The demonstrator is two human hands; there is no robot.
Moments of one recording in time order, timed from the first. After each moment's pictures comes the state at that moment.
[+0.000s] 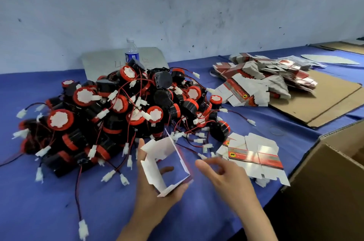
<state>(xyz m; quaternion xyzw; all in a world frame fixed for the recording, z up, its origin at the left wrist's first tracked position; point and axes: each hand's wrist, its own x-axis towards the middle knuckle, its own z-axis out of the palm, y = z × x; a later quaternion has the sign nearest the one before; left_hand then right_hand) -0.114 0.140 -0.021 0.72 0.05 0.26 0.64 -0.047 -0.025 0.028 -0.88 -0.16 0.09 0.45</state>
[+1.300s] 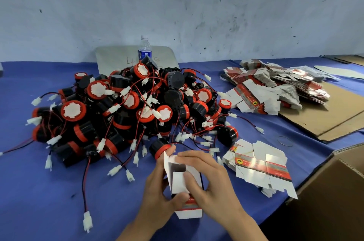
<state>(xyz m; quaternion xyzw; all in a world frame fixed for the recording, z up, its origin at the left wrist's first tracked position) -0.116 0.145 -0.016 0.74 -0.04 0.29 0.61 -0.063 0.012 0.042 -0.79 -0.41 -0.06 0.46</state>
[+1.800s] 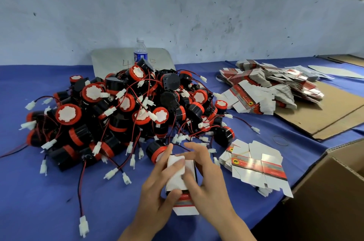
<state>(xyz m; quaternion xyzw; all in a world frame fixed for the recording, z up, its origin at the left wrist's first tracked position) -0.112 0.145 -0.020 0.78 -0.11 0.38 0.49 -0.069 0.019 0.041 -0.78 -0.33 -0.02 0.54</state>
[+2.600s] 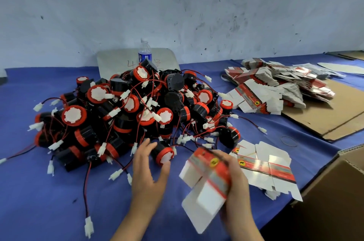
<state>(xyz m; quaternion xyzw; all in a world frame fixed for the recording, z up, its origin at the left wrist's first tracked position) -0.094 0.168 -0.029 0.76 0.09 0.40 0.50 -0.061 0.000 0.035 -0.57 -0.07 0.11 0.81</state>
